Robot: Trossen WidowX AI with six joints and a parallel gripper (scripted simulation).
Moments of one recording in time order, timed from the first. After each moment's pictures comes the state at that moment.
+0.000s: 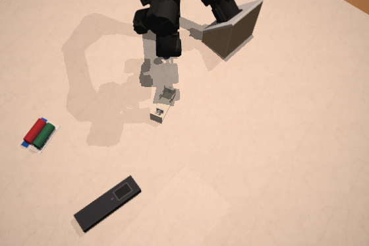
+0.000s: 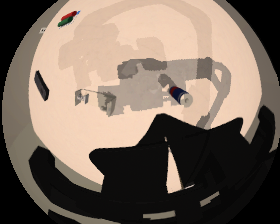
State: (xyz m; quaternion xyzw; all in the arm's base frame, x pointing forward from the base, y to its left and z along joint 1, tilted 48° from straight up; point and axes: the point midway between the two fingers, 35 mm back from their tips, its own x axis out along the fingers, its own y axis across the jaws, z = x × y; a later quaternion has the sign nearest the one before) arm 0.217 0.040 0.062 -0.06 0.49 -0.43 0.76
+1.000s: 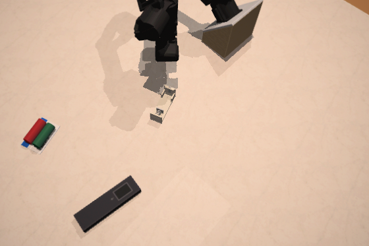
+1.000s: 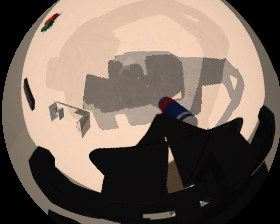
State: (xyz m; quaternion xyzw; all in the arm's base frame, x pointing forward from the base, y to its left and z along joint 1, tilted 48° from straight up) arm 0.207 -0.026 0.040 -0.07 0.49 -0.44 0.75
